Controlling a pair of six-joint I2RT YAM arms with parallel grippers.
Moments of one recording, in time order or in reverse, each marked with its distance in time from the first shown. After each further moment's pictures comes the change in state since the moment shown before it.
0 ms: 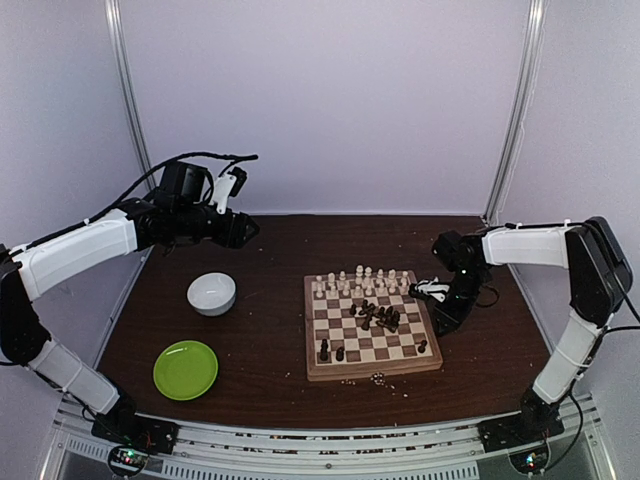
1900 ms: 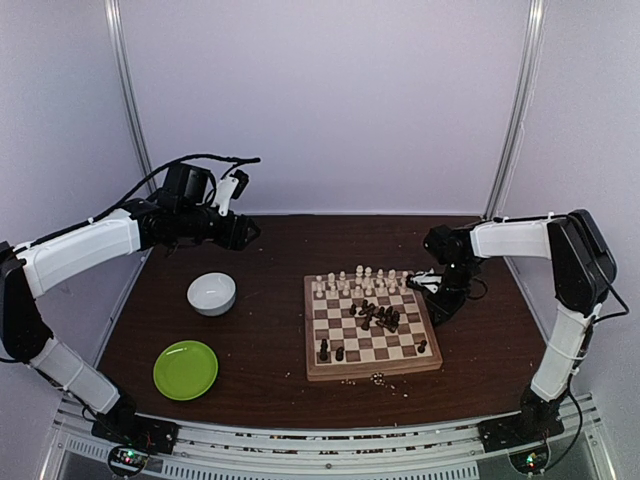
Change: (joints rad) left arm 0.001 0.019 0.002 -0.004 0.000 0.000; right arm 0.000 0.112 0.109 0.023 0.092 0.083
